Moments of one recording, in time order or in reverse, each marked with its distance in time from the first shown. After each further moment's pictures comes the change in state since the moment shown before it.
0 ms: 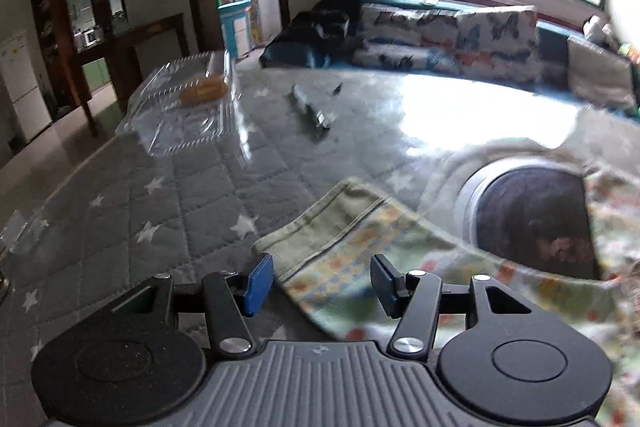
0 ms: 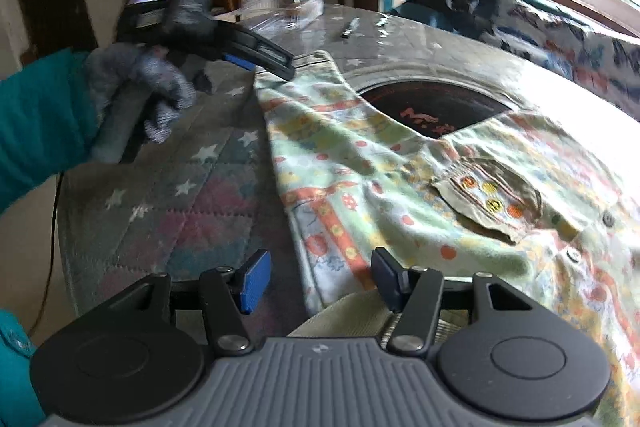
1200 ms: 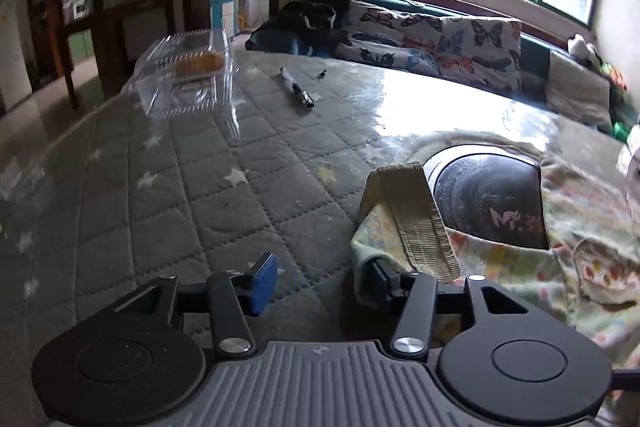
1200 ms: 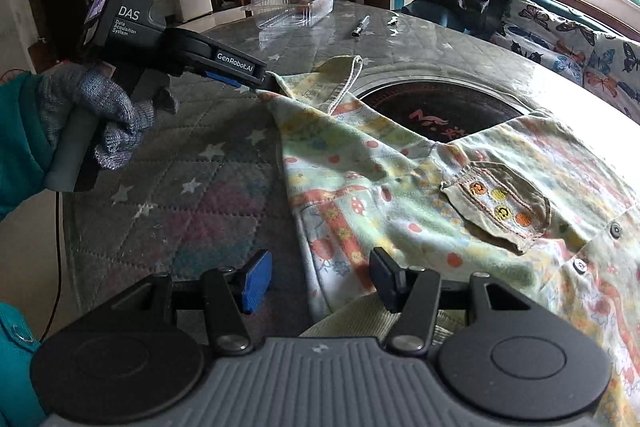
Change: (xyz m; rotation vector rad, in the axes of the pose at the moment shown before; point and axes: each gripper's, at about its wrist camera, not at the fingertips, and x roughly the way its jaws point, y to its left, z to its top) left arm -0.043 0.008 -0.024 -0.048 0.014 -0.119; right arm -0.002 -0.004 0.004 -0.011 0.017 0.026
